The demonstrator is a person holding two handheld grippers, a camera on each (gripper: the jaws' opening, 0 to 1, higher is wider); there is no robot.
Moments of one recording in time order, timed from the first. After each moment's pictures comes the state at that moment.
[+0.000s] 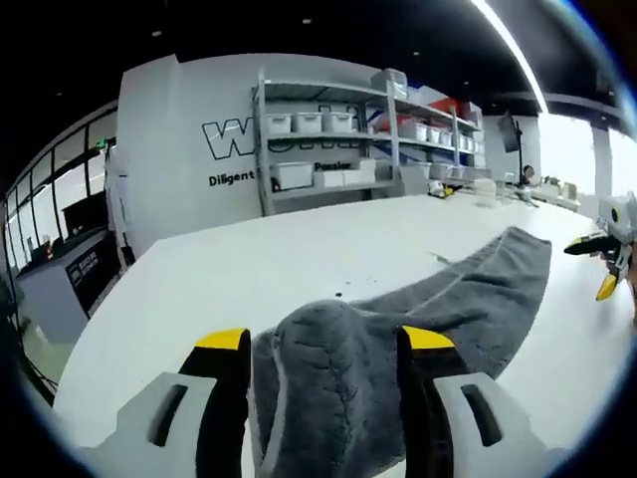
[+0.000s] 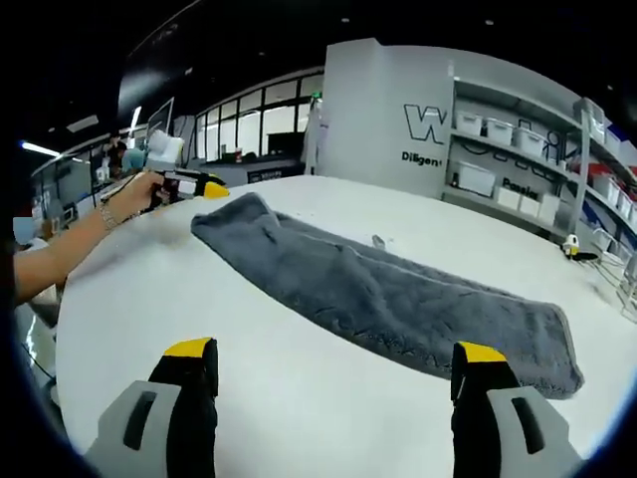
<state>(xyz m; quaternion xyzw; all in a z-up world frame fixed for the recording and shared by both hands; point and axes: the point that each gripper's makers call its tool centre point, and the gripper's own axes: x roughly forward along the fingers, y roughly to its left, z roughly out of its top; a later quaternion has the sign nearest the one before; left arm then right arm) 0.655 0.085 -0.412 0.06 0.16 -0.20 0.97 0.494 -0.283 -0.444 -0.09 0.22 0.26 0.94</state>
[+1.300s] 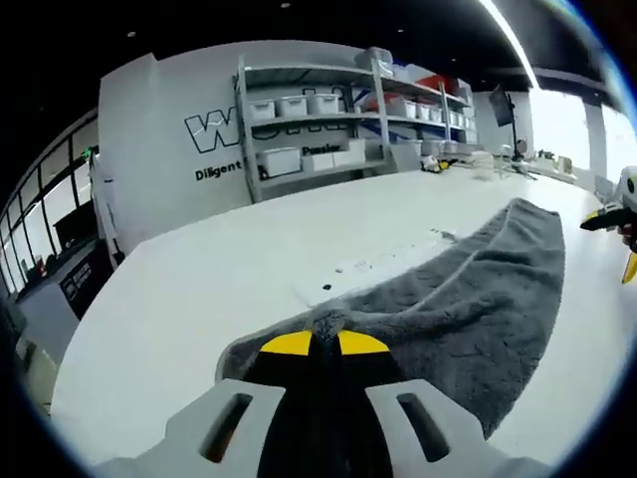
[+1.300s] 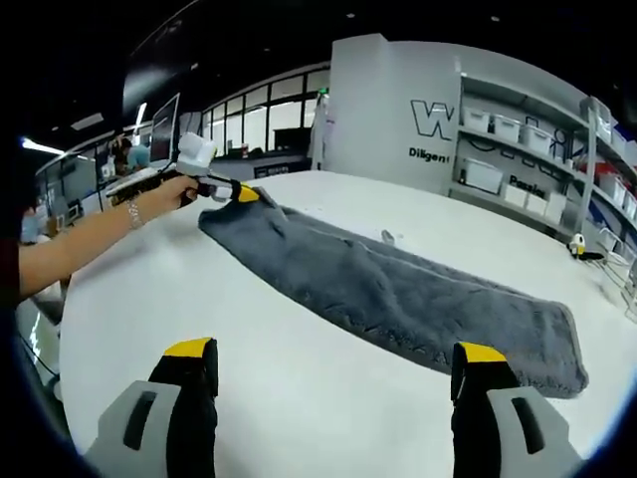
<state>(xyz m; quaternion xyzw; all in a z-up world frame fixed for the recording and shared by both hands) 0.676 0.048 -0.442 0.11 0.18 -0.22 0.95 0.489 -0.278 -0.446 -0.09 0.23 0.27 0.93</state>
